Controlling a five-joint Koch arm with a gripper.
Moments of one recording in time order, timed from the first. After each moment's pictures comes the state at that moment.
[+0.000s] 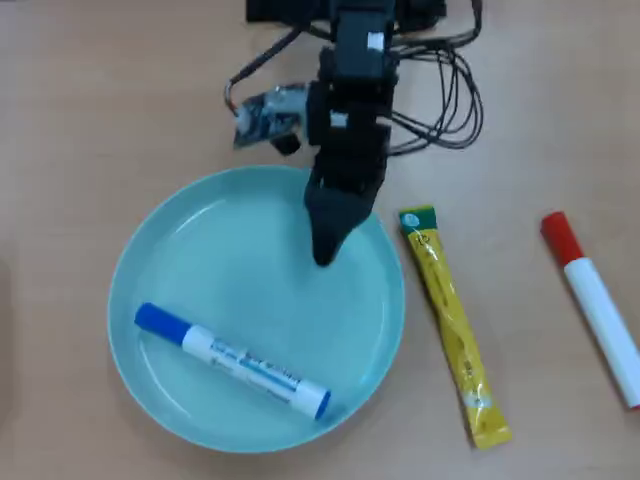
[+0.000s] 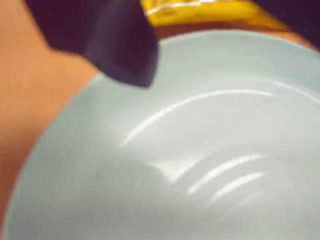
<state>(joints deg) 96.2 87.4 92.5 62.2 14.1</state>
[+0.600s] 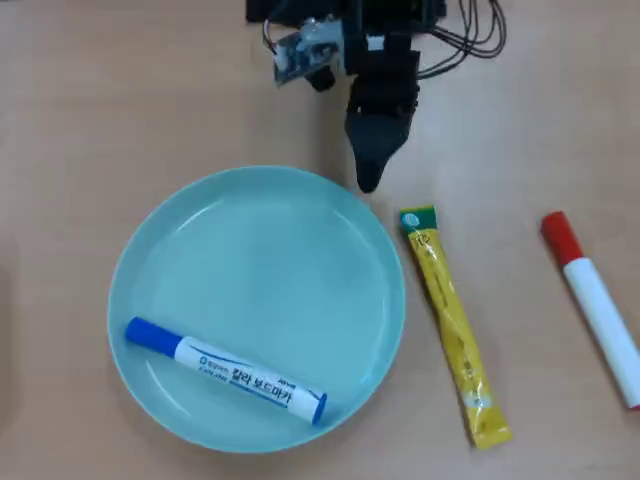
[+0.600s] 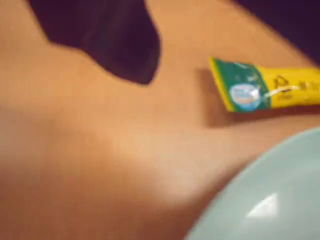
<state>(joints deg) 87.5 111.6 116.9 62.2 16.4</state>
